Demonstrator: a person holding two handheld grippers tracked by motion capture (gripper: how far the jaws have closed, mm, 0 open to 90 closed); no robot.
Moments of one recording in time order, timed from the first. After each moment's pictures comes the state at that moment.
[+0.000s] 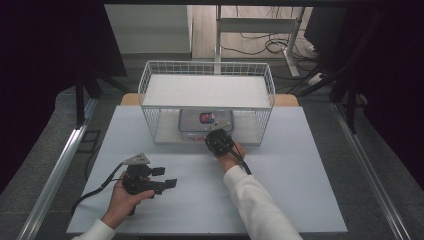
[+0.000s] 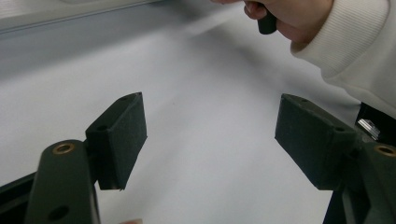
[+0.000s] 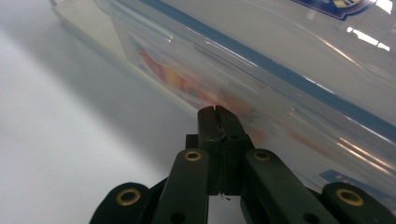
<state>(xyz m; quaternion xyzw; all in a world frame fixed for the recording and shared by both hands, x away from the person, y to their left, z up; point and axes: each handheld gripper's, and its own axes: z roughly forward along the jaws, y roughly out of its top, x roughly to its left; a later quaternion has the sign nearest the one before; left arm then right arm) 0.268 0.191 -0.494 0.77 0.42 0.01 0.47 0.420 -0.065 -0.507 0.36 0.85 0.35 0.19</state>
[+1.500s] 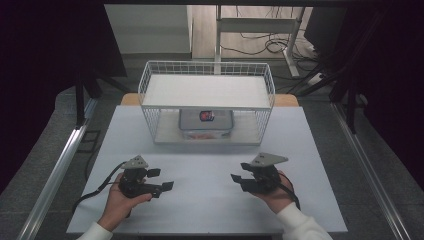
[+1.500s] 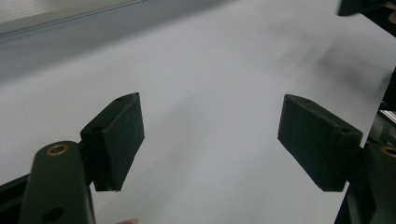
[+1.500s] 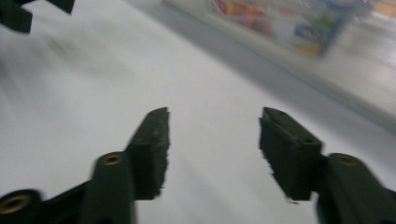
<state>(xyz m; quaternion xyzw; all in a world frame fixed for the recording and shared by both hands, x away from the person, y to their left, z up) 0.256 0.195 -0.492 0.79 0.42 0.05 0.45 0.290 -0.195 -0.464 0.31 0.85 0.42 0.14</state>
